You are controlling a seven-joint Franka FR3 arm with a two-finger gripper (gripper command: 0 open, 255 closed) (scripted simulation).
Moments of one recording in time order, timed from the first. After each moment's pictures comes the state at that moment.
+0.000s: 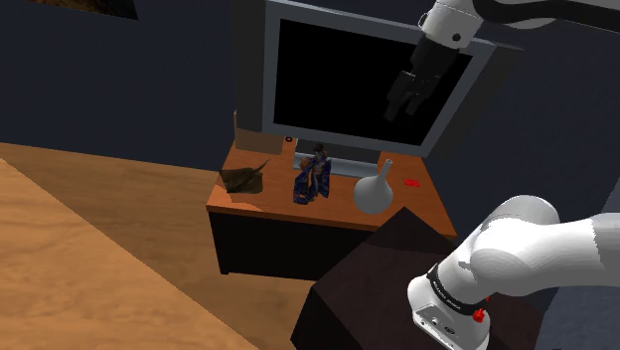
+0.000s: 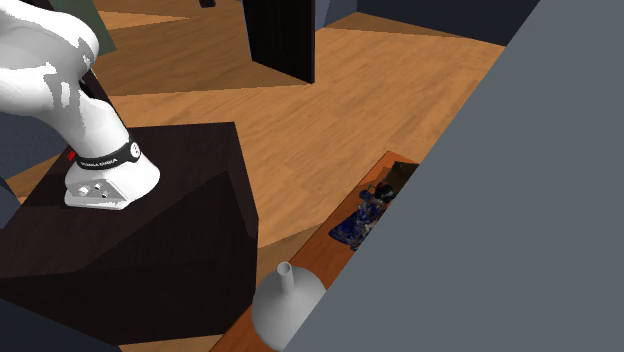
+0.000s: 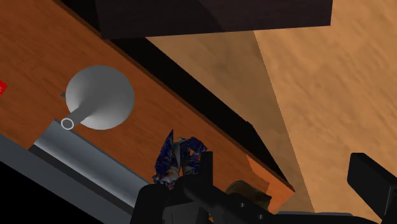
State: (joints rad) arm 0.00 -0.77 -0.06 -2.37 0.06 1.65 -0.01
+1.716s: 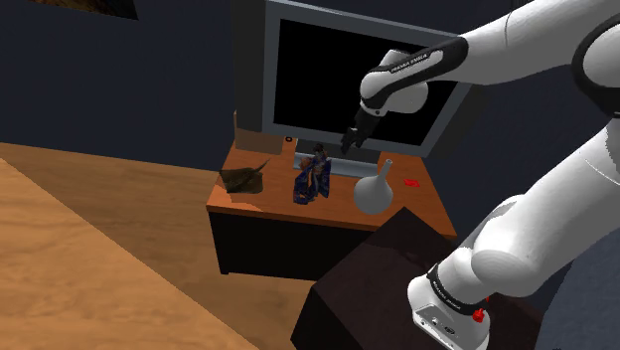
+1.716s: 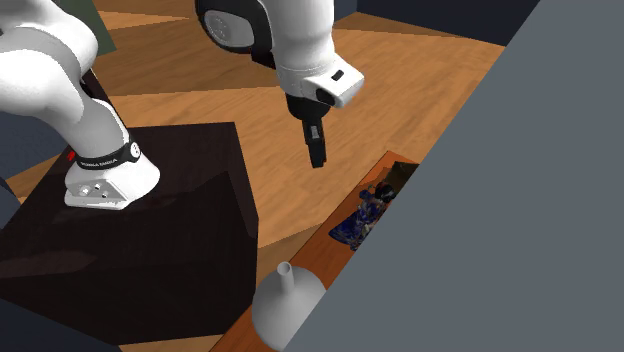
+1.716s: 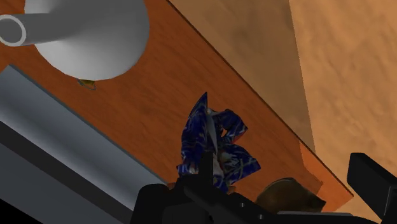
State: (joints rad) arm 0.03 -0.05 -0.31 -2.41 0.21 2.40 -0.48
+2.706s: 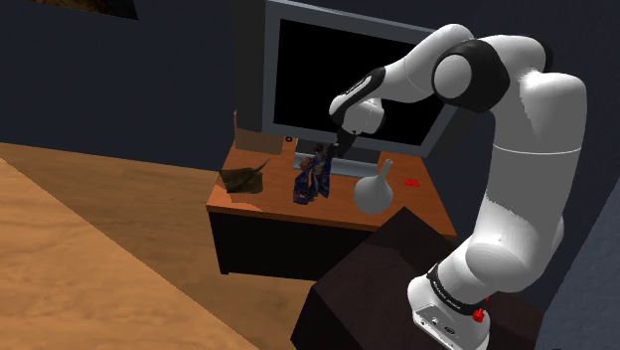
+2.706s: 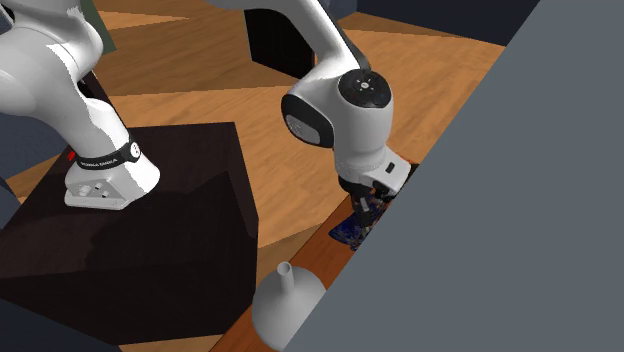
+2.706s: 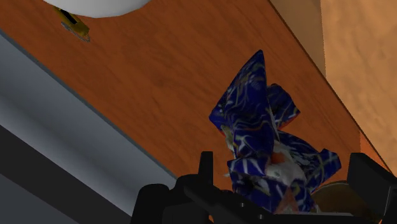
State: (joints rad) arm -0.09 0.50 -0.22 -2.06 0.53 2.55 -0.82
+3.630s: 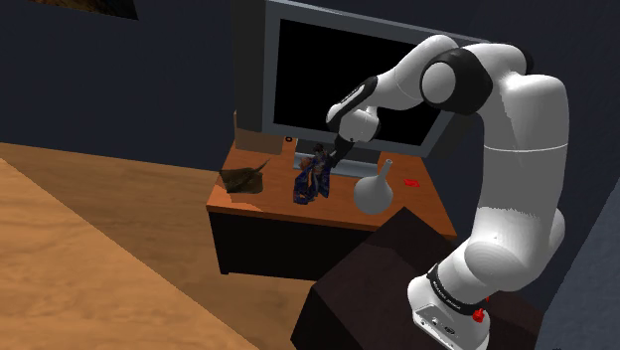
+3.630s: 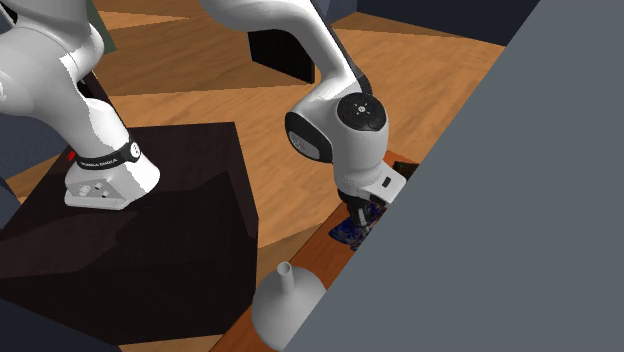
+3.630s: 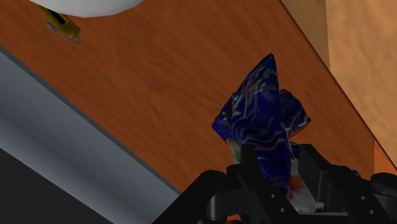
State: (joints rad) arm -0.12 0.58 -0.19 -2.04 0.58 2.60 -0.87
